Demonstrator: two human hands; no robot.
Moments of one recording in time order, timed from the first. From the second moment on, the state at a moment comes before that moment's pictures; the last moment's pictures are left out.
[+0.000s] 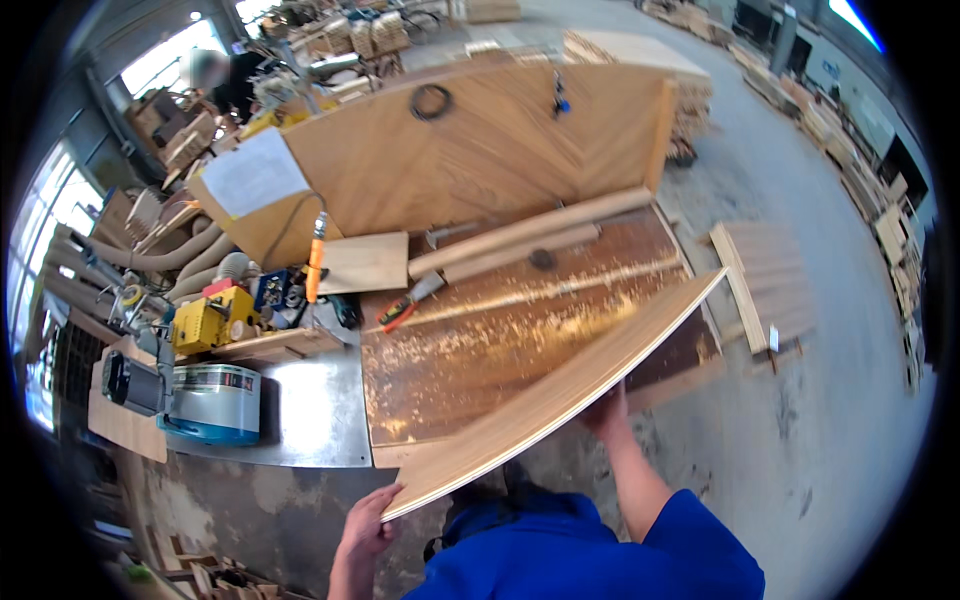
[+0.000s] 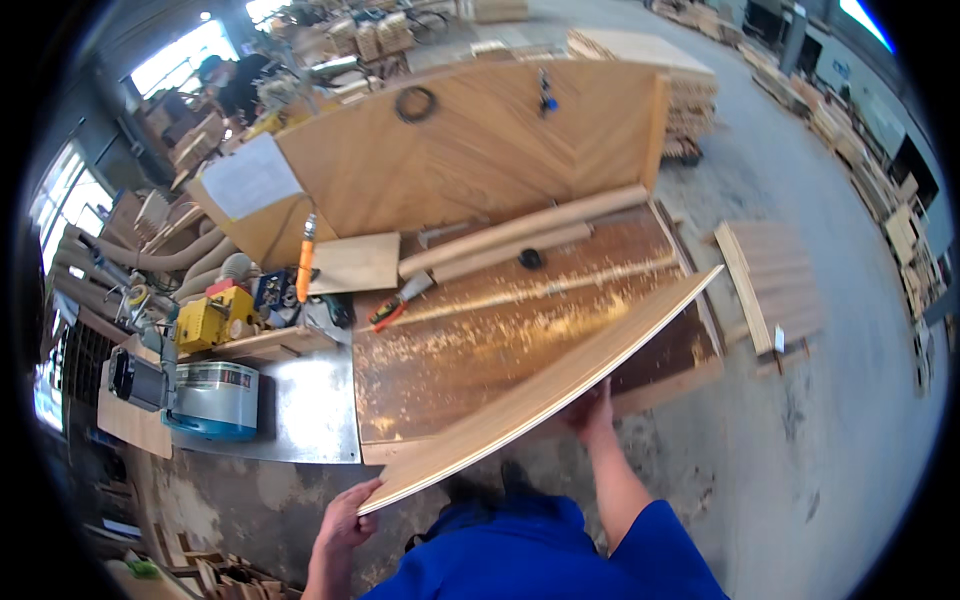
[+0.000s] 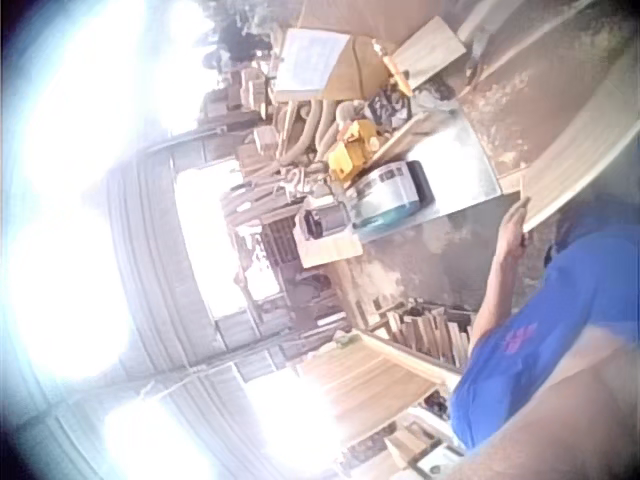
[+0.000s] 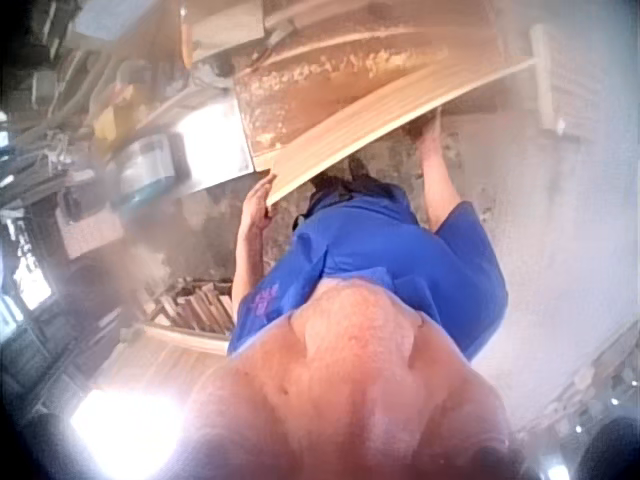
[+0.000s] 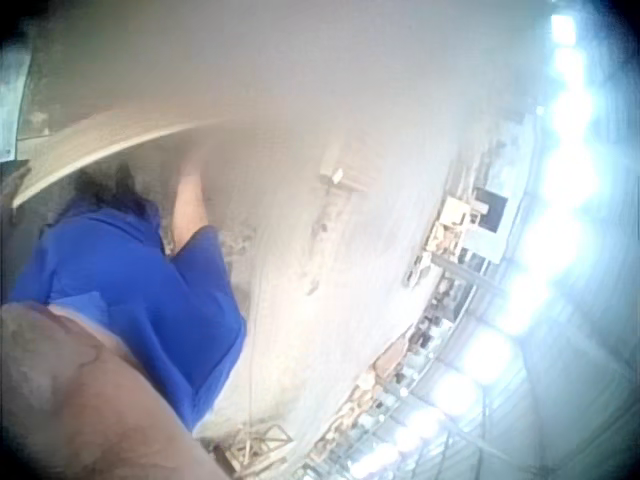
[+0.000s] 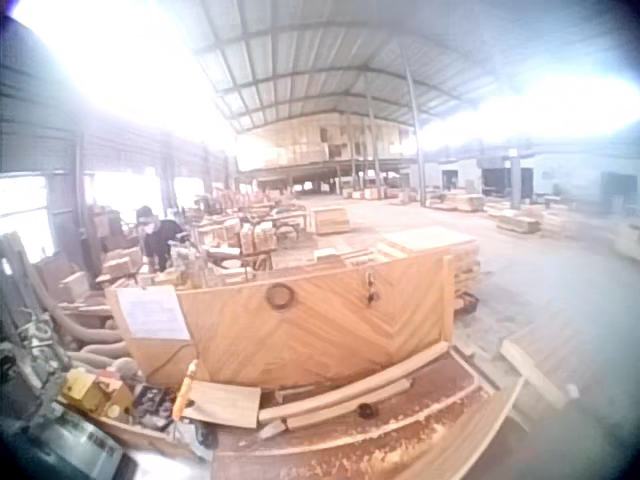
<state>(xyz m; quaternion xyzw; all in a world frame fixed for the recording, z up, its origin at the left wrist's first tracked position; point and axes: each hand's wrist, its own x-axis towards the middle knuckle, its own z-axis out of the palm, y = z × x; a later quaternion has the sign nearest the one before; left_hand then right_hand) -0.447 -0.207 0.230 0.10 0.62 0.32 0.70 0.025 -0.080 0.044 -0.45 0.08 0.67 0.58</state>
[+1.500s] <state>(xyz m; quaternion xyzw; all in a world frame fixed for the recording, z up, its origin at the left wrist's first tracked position) -0.647 -0.633 0.053 -0.33 0.82 0.47 0.03 -0.455 -0.126 0.048 -0.48 -0.46 0.70 -0.26</state>
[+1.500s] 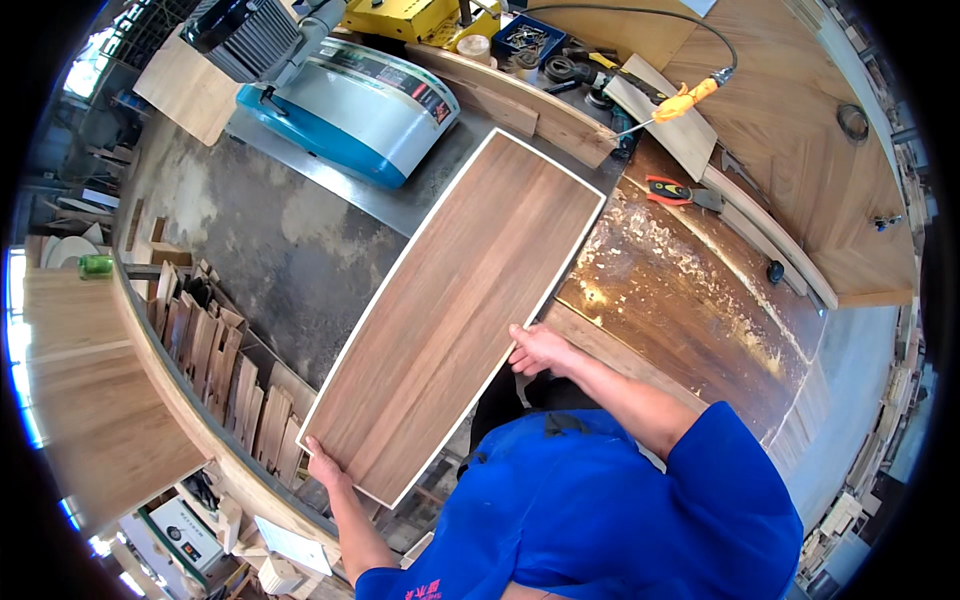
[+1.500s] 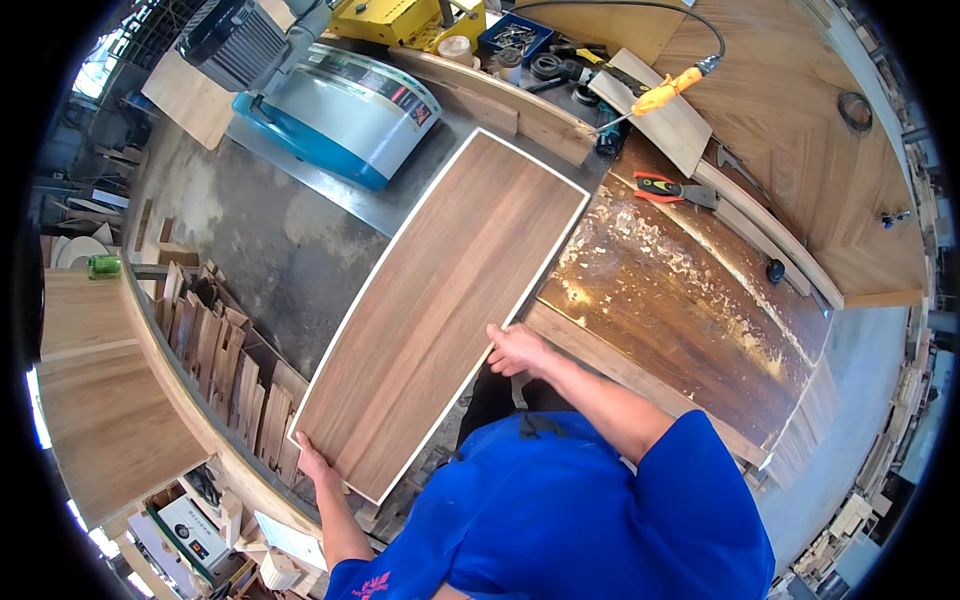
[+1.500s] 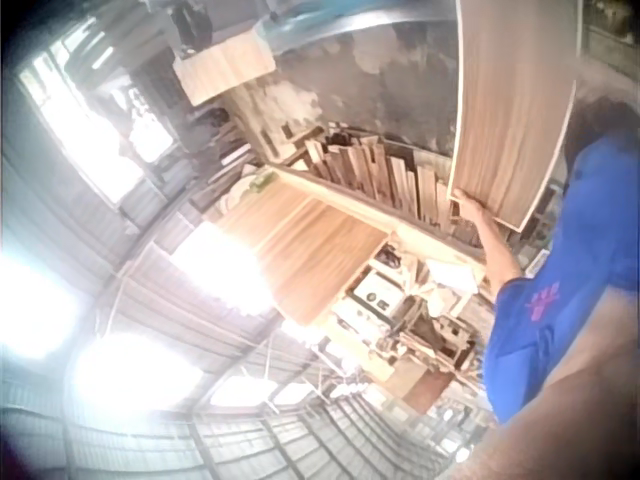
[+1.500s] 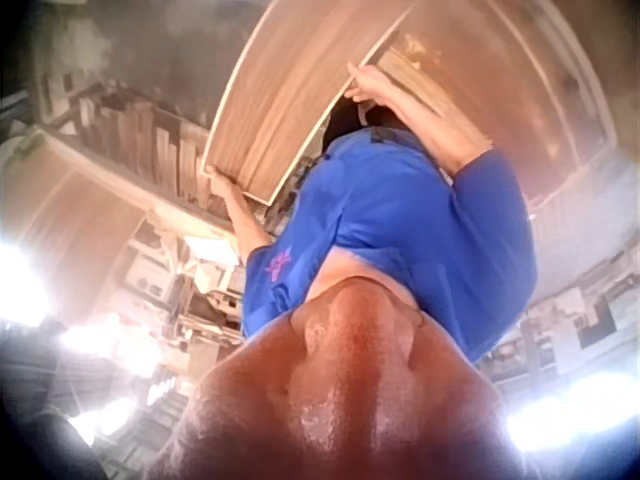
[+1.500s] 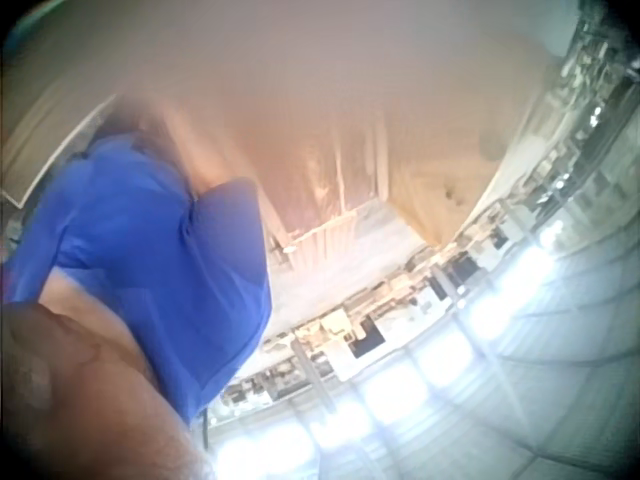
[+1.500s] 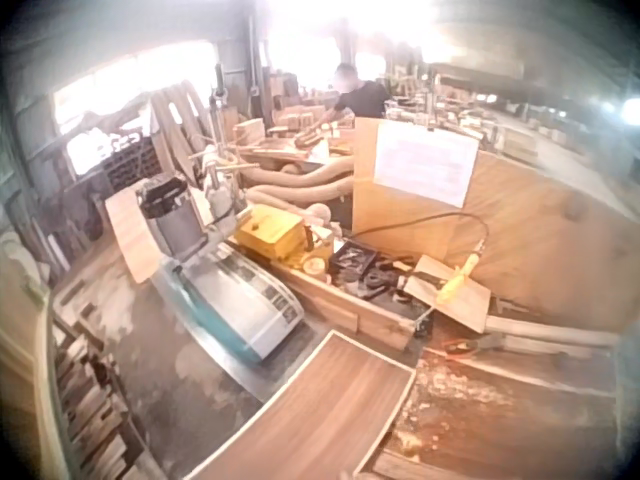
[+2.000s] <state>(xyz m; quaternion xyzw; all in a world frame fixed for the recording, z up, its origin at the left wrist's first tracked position) -0.720 -0.599 0.028 -0.33 0.81 0.45 0.16 -0.531 0.018 0.071 -0.13 -0.97 0.14 -0.13</state>
